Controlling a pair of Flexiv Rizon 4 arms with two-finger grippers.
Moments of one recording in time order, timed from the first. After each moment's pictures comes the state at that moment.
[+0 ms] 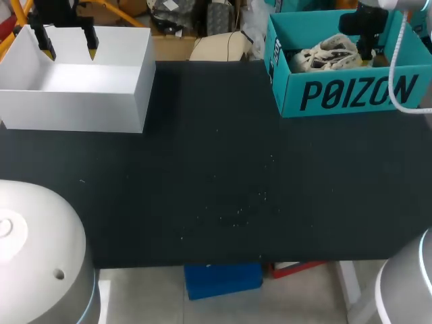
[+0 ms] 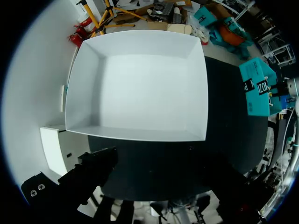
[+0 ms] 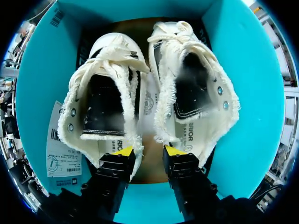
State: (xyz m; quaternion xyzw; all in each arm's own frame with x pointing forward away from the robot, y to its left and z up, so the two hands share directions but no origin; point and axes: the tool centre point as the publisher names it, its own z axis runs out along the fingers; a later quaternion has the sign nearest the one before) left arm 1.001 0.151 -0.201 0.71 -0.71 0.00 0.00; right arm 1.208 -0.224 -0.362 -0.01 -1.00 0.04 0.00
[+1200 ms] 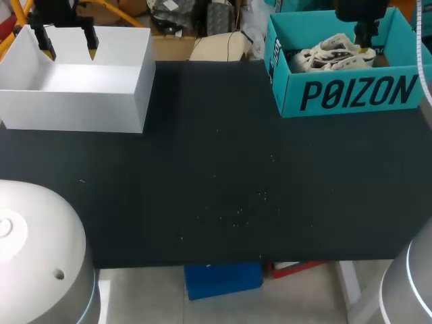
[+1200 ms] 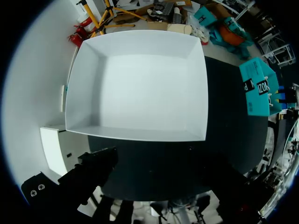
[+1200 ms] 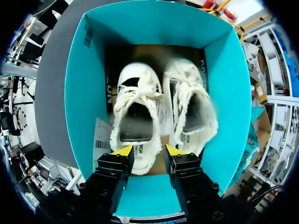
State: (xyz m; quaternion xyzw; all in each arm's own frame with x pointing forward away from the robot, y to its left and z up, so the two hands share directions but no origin) left arm 1.001 0.151 -0.201 0.71 -0.71 0.00 0.00; right arm 1.168 -0.186 -0.297 0.01 -1.00 0.05 -0.04
